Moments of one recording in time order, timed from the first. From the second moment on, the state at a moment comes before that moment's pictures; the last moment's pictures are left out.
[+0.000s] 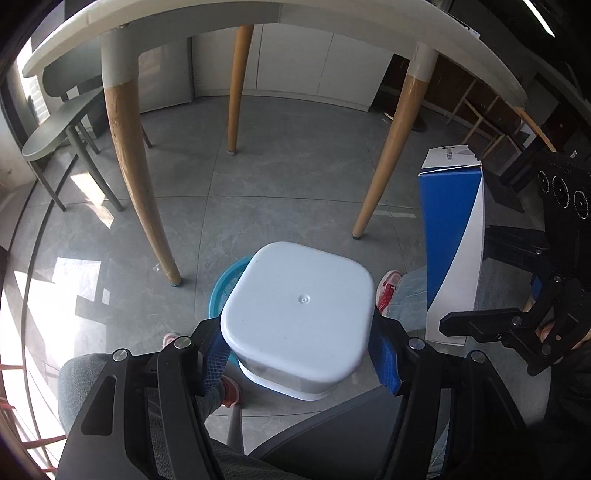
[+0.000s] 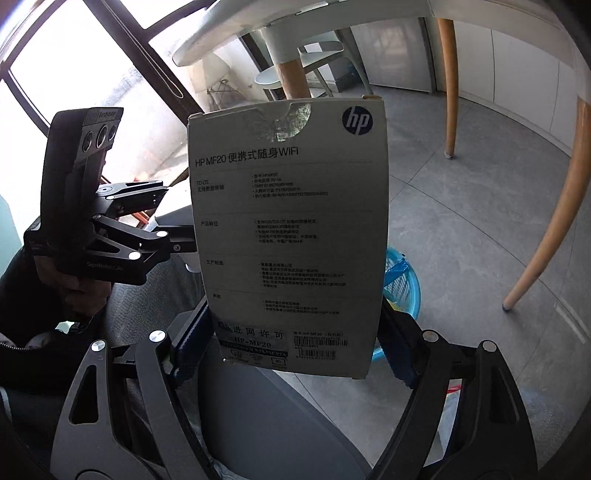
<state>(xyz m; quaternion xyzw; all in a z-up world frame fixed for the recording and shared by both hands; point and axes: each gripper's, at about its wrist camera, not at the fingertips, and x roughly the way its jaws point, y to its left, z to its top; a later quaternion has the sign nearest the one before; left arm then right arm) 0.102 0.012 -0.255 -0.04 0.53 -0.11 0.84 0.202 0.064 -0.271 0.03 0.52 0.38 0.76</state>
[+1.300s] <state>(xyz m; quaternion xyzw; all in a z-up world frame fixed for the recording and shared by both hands) 0.205 0.015 -0.521 -0.07 0.72 -0.08 0.69 0.308 0.130 -0.538 0.00 0.73 0.32 0.61</state>
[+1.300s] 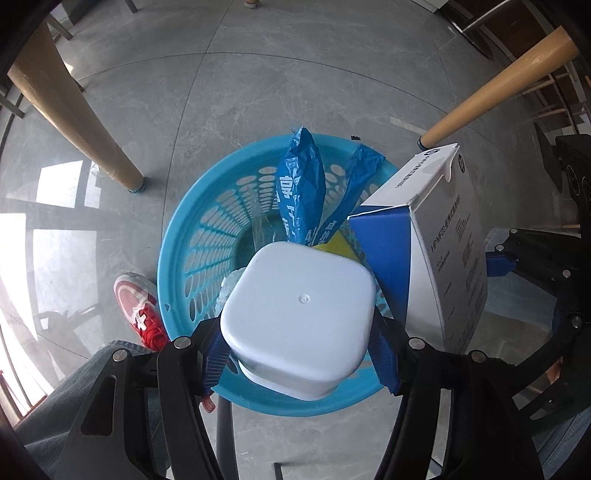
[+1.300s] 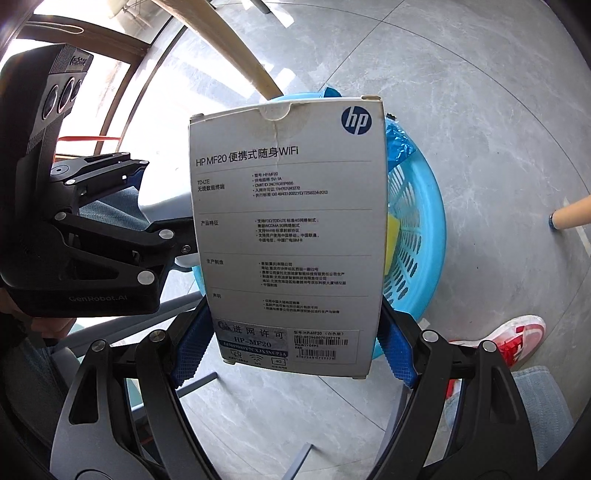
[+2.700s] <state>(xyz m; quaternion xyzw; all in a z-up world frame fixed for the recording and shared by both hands) 0.121 0.001 -0.354 -0.04 0.61 -0.06 0.79 0.229 0.069 -0.373 0.01 0.63 0.26 0.74</state>
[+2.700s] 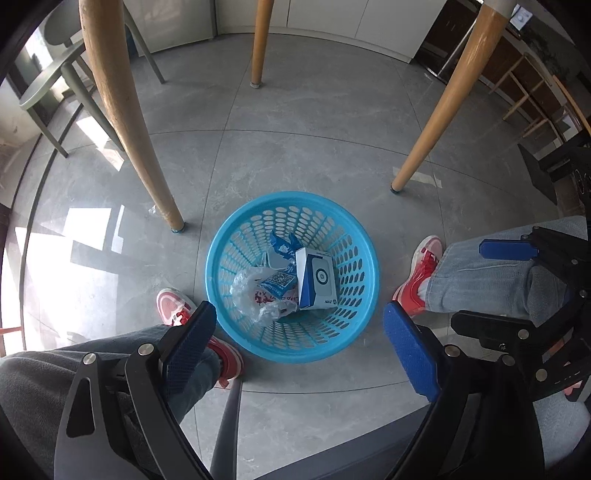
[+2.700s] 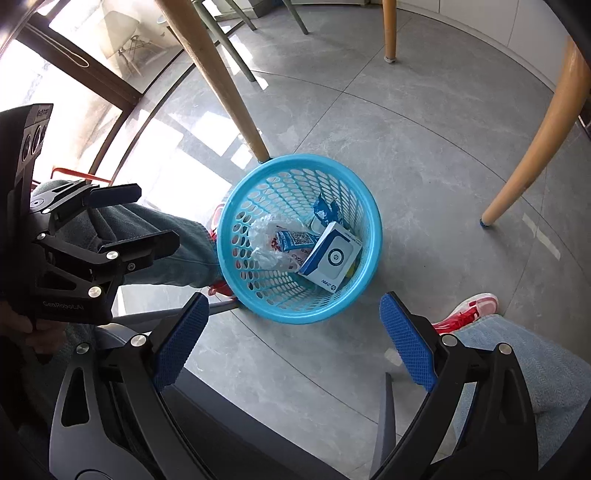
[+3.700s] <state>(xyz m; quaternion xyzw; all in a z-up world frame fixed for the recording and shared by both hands) 0.075 0.003 -0.118 -0.02 0.36 -0.09 0.93 0.180 0.028 -0.126 0.01 0.38 0.25 0.89</state>
